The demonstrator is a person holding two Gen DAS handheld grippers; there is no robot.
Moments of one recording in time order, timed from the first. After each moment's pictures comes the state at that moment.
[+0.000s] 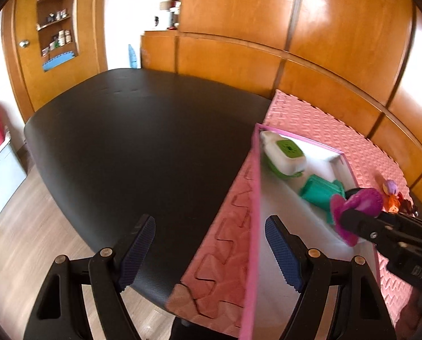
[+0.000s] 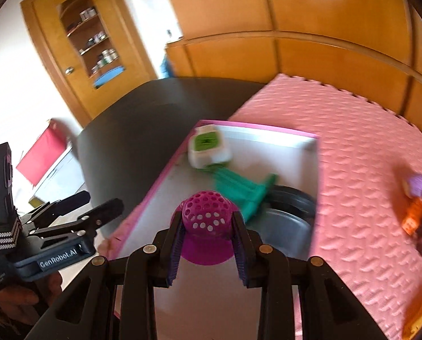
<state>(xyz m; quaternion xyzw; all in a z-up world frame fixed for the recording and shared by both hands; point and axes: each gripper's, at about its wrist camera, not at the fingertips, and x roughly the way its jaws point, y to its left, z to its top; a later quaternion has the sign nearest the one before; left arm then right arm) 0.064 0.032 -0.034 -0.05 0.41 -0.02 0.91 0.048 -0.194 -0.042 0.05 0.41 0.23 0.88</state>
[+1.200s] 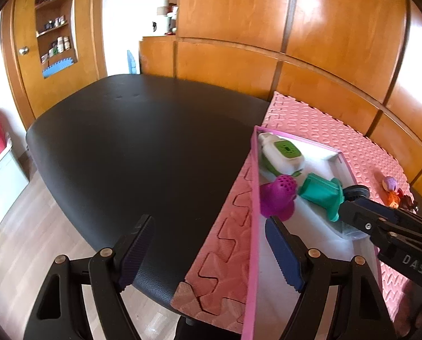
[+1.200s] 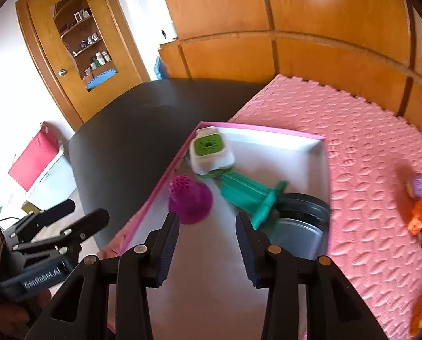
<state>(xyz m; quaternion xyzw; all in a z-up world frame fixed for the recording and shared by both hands) 0.056 0.025 -0.027 -0.03 0.40 -0.03 0.91 0.041 -0.199 -0.043 0.06 0.40 0.19 0.90</state>
